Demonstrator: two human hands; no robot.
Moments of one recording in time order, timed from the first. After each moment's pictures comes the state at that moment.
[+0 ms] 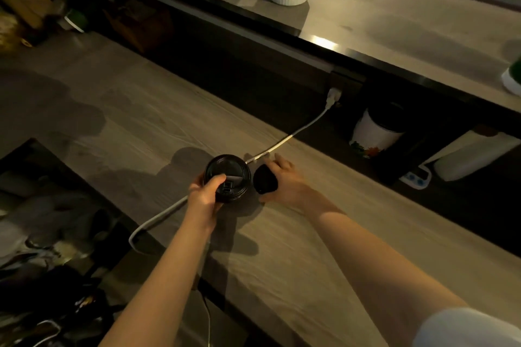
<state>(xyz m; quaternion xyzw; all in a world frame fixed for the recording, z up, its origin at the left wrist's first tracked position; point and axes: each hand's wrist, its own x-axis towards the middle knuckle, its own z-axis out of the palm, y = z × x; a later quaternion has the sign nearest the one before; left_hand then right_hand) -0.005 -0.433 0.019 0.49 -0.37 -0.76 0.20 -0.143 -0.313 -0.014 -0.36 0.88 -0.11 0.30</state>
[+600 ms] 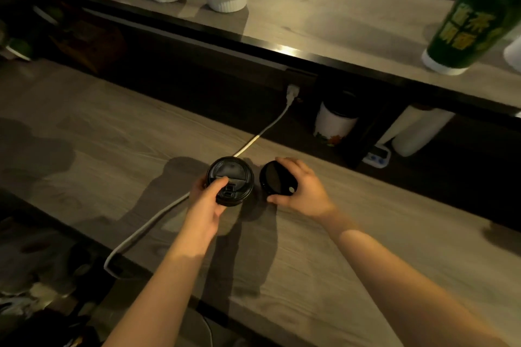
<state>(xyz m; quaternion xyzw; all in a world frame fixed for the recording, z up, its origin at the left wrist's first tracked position) -0.028 -0.397 0.021 0.40 -0.39 -0.83 0.11 -0.135 -0.215 0.009 -0.30 0.87 -0.37 0.16</state>
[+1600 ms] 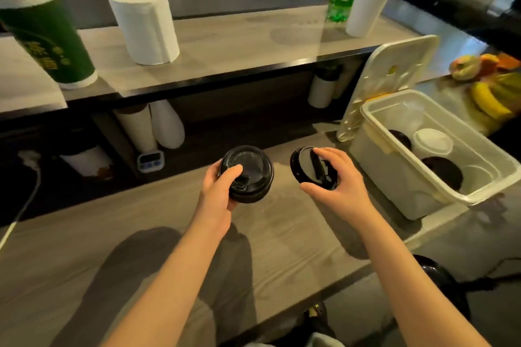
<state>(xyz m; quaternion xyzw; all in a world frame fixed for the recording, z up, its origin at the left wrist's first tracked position) -0.053 0.003 0.109 0.14 -0.53 -0.82 -0.19 0.029 0.205 0.111 0.11 0.89 -0.40 -0.16</state>
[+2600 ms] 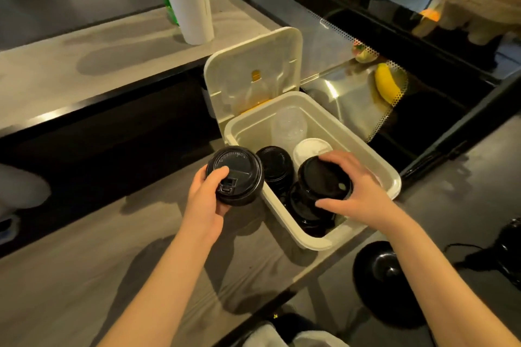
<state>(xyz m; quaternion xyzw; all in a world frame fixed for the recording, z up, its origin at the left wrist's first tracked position) -0.029 0.321 0.112 0.12 -0.55 -0.79 -0.24 0.101 0.543 0.105 0.12 0.89 -0.43 -0.09</state>
